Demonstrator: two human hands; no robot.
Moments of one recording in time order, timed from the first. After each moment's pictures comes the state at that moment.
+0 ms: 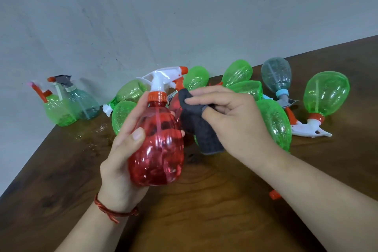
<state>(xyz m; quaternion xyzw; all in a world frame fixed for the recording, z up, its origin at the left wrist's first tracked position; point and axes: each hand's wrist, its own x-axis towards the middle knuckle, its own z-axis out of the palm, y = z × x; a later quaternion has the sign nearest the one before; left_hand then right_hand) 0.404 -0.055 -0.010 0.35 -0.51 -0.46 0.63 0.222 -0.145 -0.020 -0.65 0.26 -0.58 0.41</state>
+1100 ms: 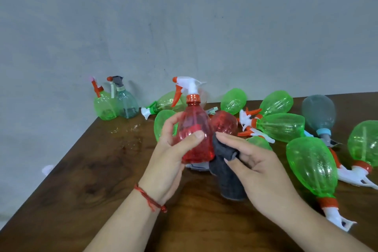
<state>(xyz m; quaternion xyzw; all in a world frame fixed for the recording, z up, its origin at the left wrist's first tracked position) 0.439 -0.068 -0.014 0.45 -0.39 -0.44 0.67 0.250 -0.108 -0.030 -0.68 0.30 -0.45 0.49</state>
